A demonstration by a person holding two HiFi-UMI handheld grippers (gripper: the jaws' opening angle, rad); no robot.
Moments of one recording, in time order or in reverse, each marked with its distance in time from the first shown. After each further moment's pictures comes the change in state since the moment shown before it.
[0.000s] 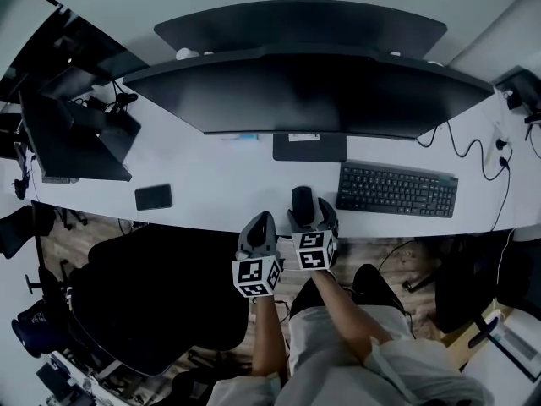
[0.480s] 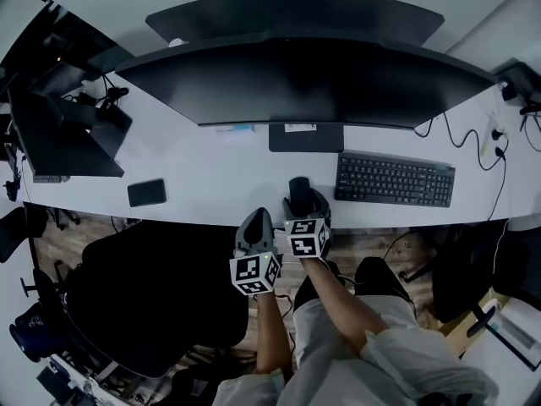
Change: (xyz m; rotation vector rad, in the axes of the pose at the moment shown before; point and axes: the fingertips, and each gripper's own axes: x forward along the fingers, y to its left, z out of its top) left arm -0.007 0.010 -0.010 -0.065 -0.010 0.018; right arm 0.018 0.007 -0.007 0.042 0.047 -0.052
